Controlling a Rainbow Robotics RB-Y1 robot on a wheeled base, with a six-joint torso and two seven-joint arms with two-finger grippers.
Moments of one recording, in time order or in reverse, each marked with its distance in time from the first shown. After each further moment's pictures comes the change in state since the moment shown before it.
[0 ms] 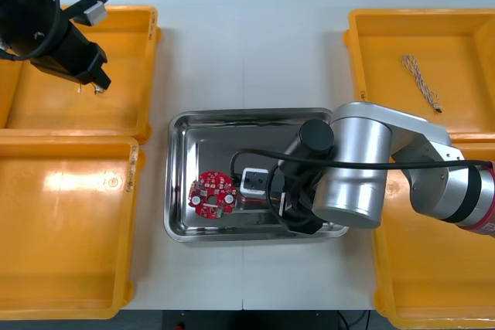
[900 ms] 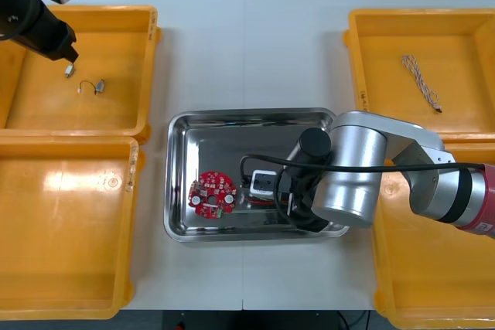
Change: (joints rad) right arm -0.001 -0.010 0.047 0.091 0.046 -0.056 0.014; left arm -0.150 -0.009 0.028 0.396 -0.201 -0.267 -0.324
